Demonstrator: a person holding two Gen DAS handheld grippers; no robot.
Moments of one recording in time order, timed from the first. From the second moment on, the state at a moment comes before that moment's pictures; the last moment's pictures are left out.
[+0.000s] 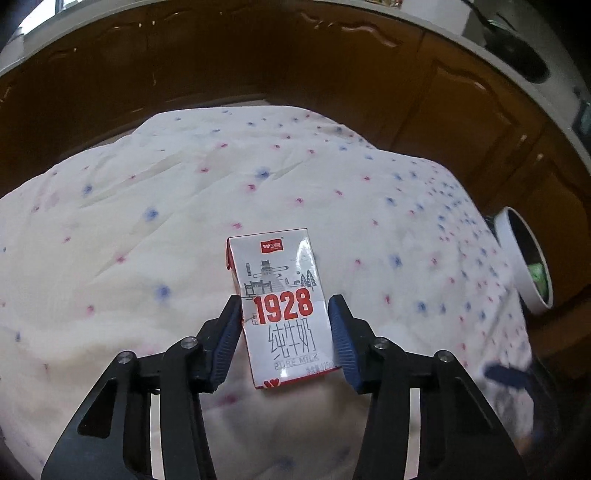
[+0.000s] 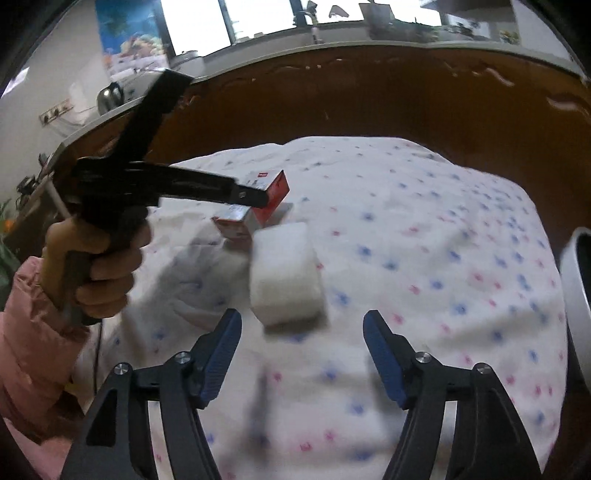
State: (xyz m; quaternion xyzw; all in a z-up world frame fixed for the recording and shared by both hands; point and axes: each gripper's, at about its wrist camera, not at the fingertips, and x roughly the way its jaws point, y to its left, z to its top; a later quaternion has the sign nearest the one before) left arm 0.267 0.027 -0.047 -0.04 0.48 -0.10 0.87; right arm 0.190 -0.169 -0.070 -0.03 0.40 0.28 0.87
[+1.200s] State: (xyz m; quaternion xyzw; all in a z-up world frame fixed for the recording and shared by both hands) left arm 0.169 -0.052 -0.033 0.05 0.42 -0.14 0.89; right arm 0.146 -0.254 -0.063 0.11 0.38 0.16 0.90
